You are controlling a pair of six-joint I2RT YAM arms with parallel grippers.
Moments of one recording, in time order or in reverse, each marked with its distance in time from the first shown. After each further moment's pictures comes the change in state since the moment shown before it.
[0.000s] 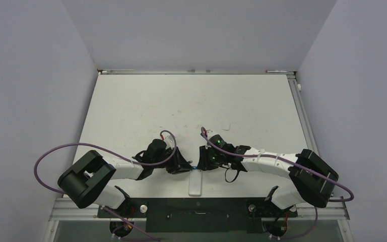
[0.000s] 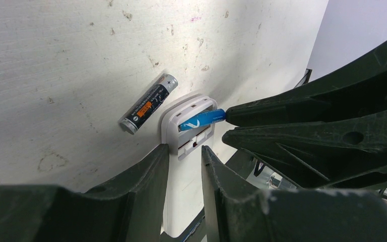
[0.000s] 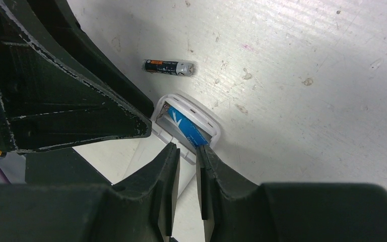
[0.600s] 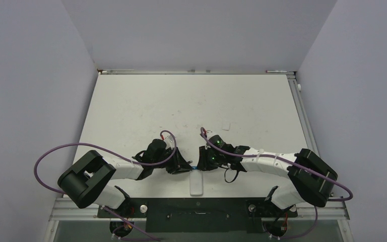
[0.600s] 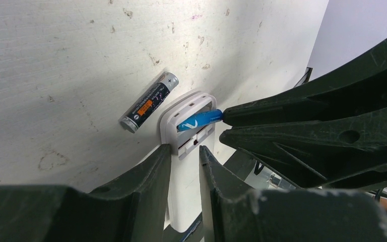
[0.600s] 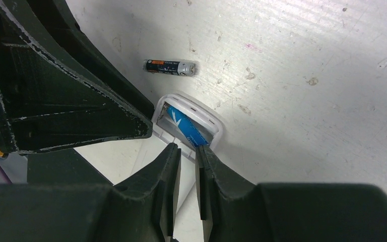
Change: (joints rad) left arm 0.000 0.000 0.000 -0.001 0.006 0.000; right arm 0.009 0.009 0.000 0.007 0.000 0.016
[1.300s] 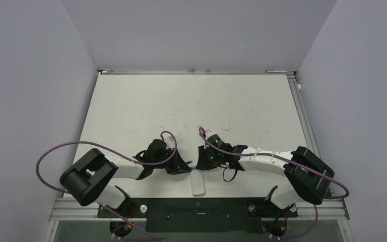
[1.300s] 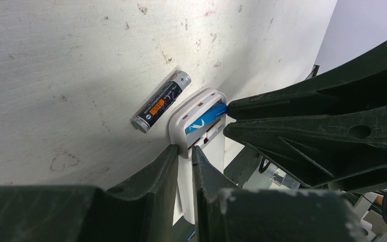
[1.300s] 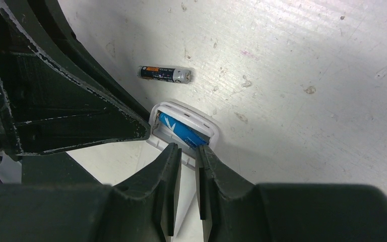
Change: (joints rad) left arm 0.005 0.026 0.000 -0.003 0.013 0.016; right arm 0.000 0.040 0.013 0.013 0.004 -0.005
